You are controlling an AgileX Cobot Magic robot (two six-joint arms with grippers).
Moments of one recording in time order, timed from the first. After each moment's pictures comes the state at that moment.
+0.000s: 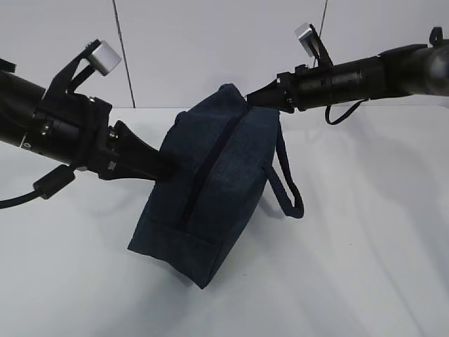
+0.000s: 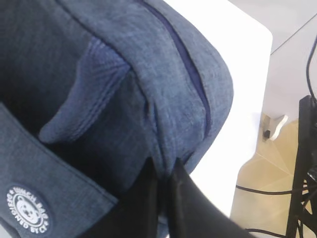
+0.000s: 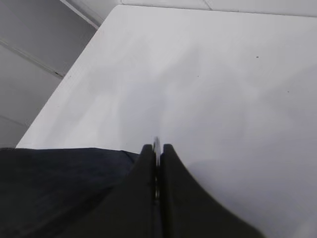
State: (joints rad) left arm -0.31 1.64 -0.98 -1.23 0.92 1.39; right arm 0.02 2.39 -1.86 1.40 1.07 -1.21
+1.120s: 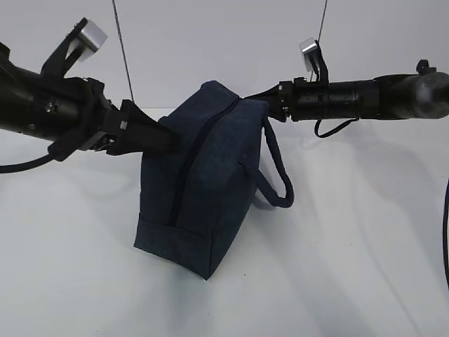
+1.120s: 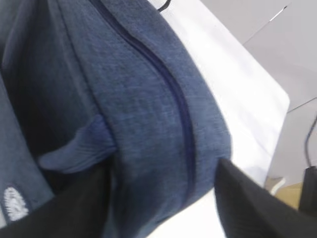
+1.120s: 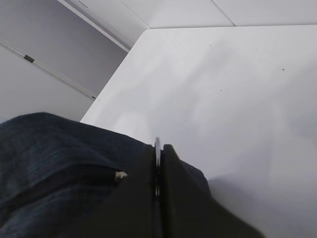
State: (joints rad) left arm -0.28 1.63 -0.98 -1.34 0.82 1.26; right arm 0.01 2.49 -1.87 1.59 1.17 -1.32
